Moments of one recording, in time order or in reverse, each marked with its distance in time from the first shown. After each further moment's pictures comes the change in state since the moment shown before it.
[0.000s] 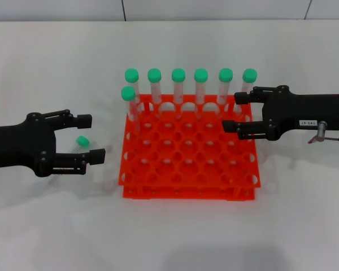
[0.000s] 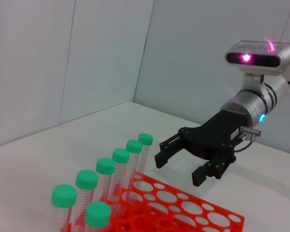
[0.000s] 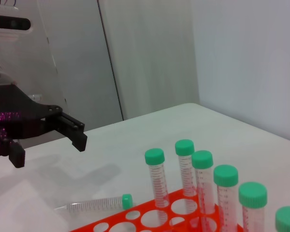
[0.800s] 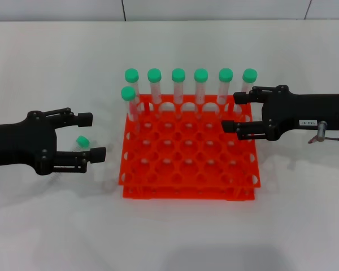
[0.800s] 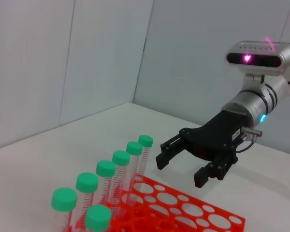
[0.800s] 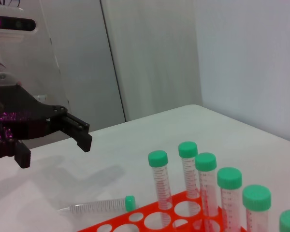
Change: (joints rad) left arm -0.006 0.000 -0.001 0.000 0.000 -0.001 0.000; right arm 0.000 0.000 0.000 -0.004 0.002 -0.008 0.000
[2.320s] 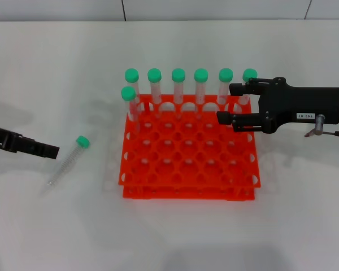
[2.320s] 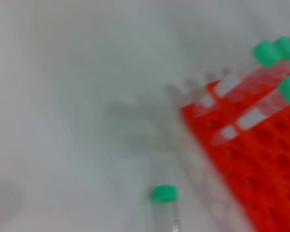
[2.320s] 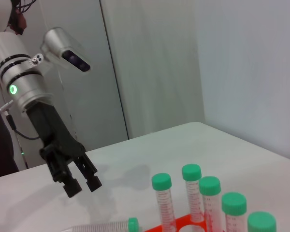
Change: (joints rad) left arm -0.209 0.079 -0.046 0.078 0.573 -0.065 -0.731; right arm 0.000 0.000 -0.015 -0.008 0.059 -0.004 -0.003
